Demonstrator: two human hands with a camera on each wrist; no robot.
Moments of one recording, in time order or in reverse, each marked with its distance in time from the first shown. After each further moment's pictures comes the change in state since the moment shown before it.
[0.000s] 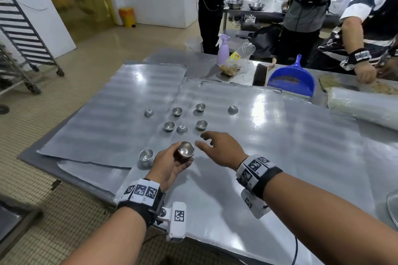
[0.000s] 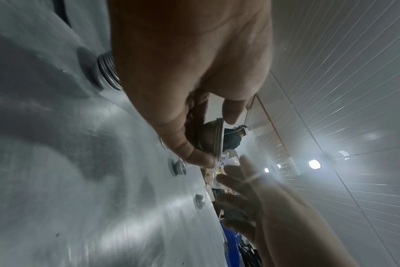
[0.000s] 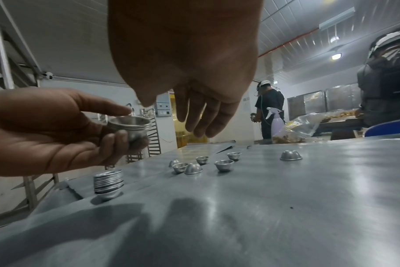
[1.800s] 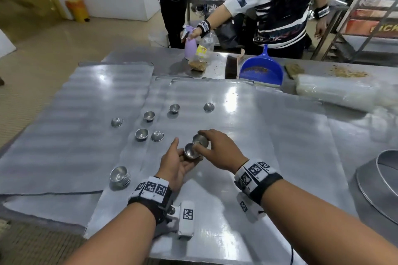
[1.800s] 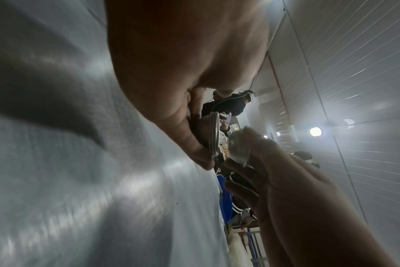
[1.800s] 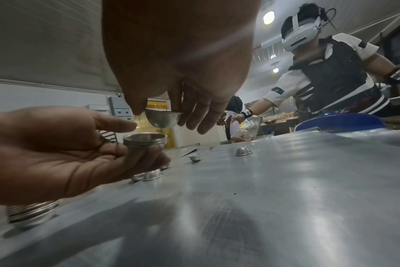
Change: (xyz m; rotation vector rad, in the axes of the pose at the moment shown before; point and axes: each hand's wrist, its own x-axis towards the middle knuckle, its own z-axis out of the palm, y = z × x) left_hand 0.051 -0.021 0.062 -0.029 -0.068 -0.209; right_hand 0.001 0.041 -0.012 0.019 0.126 0.077
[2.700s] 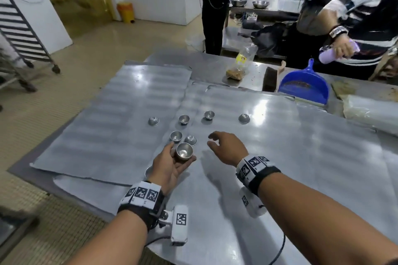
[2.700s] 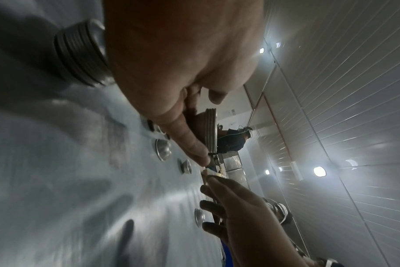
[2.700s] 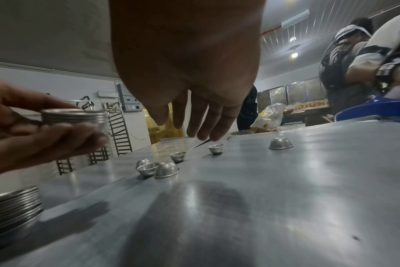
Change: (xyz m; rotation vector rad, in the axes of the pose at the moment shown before) left_hand -0.013 0.065 -0.069 -0.154 0.157 0.155; right_hand 0.079 -0.034 0.040 -0.078 -0.138 0.018
